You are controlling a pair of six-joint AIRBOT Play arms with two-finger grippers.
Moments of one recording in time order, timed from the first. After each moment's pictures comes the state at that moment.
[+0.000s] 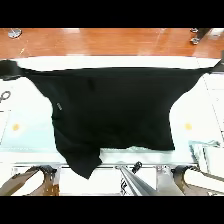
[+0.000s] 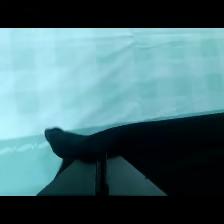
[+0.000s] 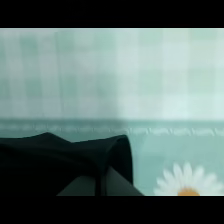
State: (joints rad) left arm 0.17 -1.13 1.38 1.21 -1.31 -1.32; right arm -0.36 -1.40 1.73 -1.17 1.63 1.45
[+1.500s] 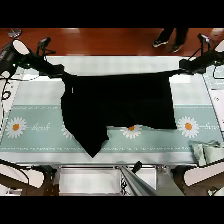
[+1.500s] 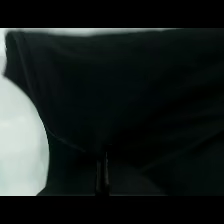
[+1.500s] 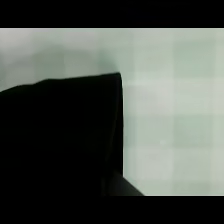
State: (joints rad) left arm 0.05 -1.72 1.61 1.19 -1.26 -1.32; right arm -0.22 -1.76 1.72 -1.29 1.25 1.42
